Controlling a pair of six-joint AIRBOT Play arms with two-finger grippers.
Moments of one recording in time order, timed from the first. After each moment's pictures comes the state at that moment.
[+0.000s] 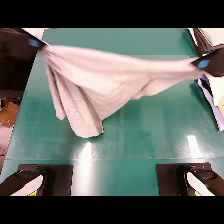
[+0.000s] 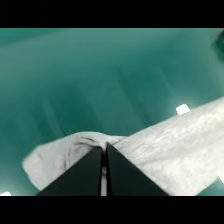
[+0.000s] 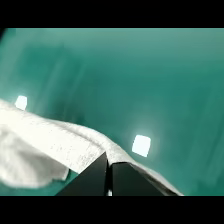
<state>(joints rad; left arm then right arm) -0.13 -1.09 1.67 1.10 -1.29 -1.40 0.01 -0.89 1.46 -1.04 1.40 1.59</state>
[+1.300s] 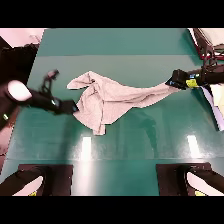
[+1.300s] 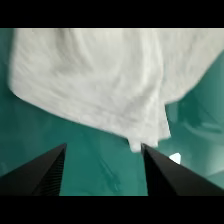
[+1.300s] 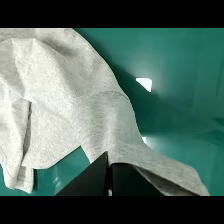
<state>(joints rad) -0.21 -1.02 0.84 1.07 -1.10 -1.55 -0.01 -1.10 1.21 -1.07 1.20 1.59</state>
